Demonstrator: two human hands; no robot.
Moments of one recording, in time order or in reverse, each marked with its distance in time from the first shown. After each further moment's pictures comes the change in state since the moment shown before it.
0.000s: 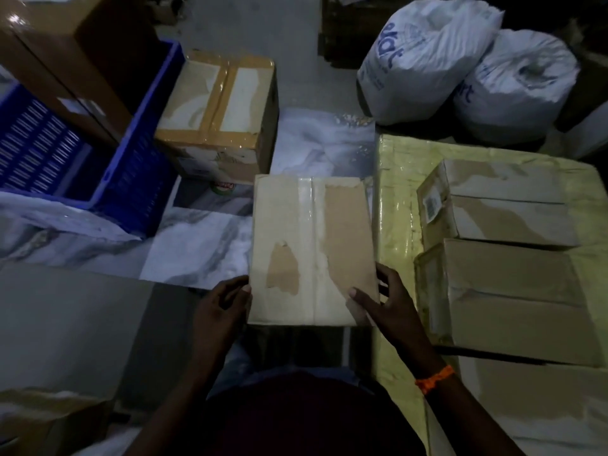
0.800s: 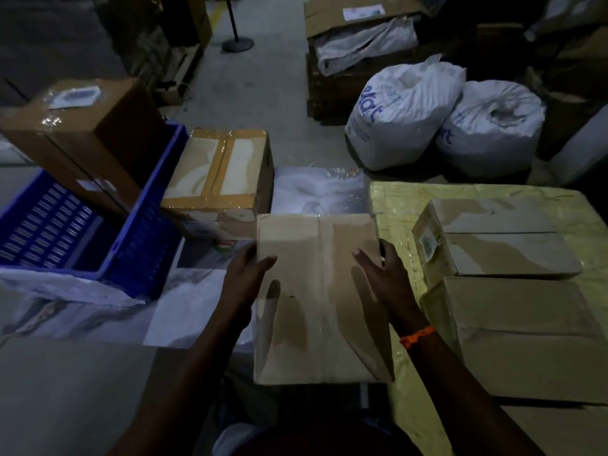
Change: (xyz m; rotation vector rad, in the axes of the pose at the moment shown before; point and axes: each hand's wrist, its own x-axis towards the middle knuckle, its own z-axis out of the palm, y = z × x) left_hand 0.095 0.115 0.049 -0.056 -0.106 0.154; right_hand 0.098 -0.073 0.001 0.064 0.240 -0.112
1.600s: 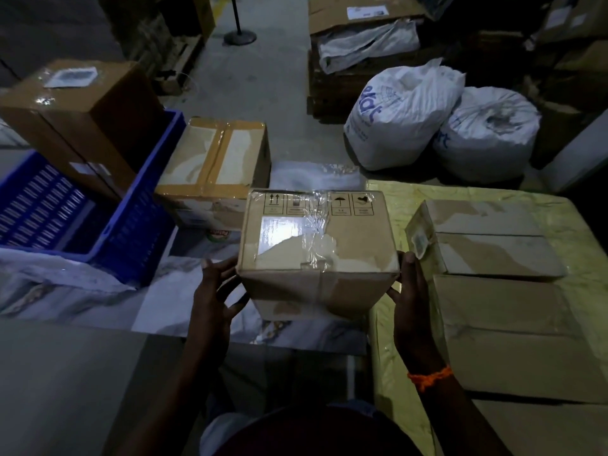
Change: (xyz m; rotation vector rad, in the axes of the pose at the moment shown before) left_hand -0.074 -0.001 -0.016 -0.352 0.084 -0.003; right_hand -0.057 -0.004 -0.032 0.333 0.140 -0.048
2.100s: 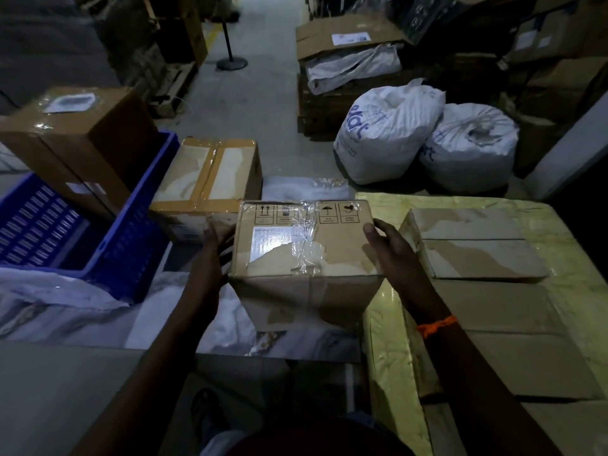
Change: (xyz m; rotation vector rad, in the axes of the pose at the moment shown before) left_hand 0.038 0.045 0.024 0.182 -0.108 0.020; right_hand 0.056 -0.041 -0.003 -0.276 -0.284 -0.050
